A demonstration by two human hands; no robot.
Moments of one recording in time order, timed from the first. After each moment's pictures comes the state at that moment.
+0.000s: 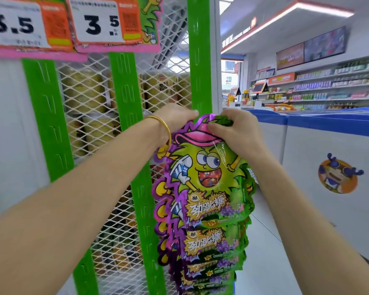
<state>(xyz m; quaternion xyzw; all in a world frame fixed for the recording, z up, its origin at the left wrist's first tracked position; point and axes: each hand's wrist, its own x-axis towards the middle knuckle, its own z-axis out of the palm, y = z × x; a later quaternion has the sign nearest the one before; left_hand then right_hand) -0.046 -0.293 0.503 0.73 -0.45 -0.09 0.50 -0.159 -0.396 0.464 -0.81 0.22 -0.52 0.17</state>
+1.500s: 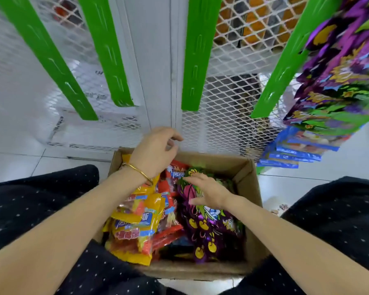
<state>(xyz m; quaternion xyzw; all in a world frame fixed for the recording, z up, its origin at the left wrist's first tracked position) 0.027 -0.035 0.032 0.87 -0.37 -0.11 0.30 -0.093 -0.177 -0.074 -0.92 0.05 0.26 0.28</state>
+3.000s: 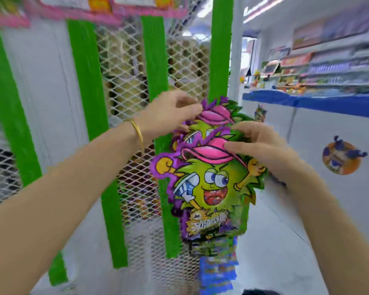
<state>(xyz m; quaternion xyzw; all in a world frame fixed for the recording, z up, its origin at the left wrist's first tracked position) -0.060 -0.198 0.456 0.65 -0.57 -0.08 0.50 -0.212 -0.330 0.403 -0.82 0.12 -0.37 0.43</state>
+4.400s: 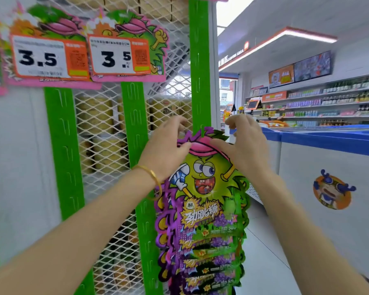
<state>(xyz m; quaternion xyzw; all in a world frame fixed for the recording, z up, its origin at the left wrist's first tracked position) -0.055 -0.253 0.482 0.68 -0.56 0.21 0.42 -0.173 -0.383 0.473 -0.79 0.25 -0.56 0.05</state>
